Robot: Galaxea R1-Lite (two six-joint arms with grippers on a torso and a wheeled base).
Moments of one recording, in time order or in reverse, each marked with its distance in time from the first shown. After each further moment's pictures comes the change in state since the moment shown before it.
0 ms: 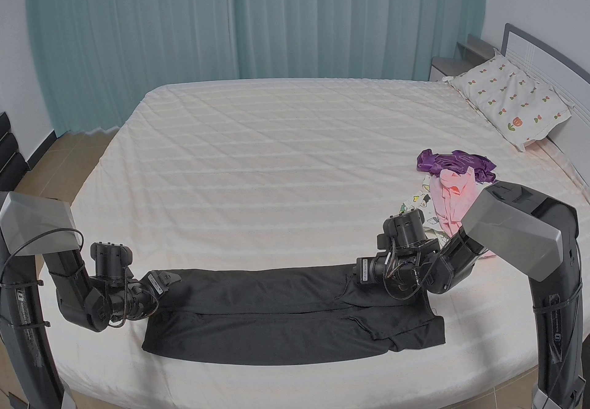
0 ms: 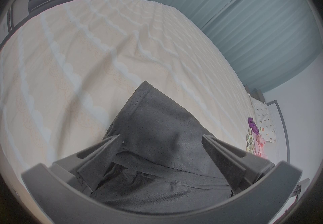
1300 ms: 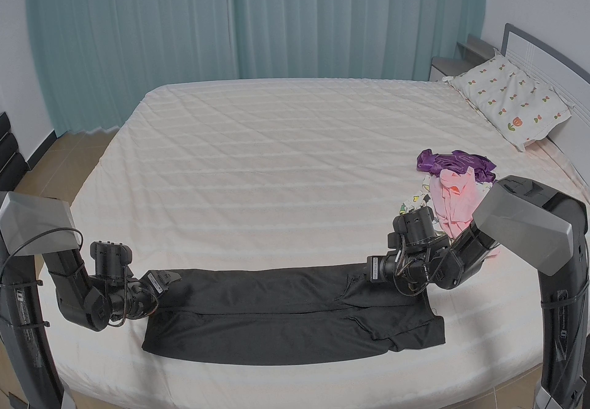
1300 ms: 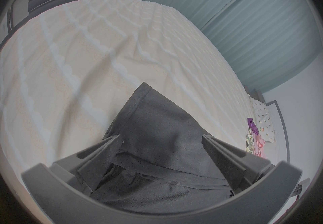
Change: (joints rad) left arm 0.000 -0.005 -0.004 0.003 0.000 0.001; right arm -0.031 -0.043 0.037 0.046 -0.008 0.013
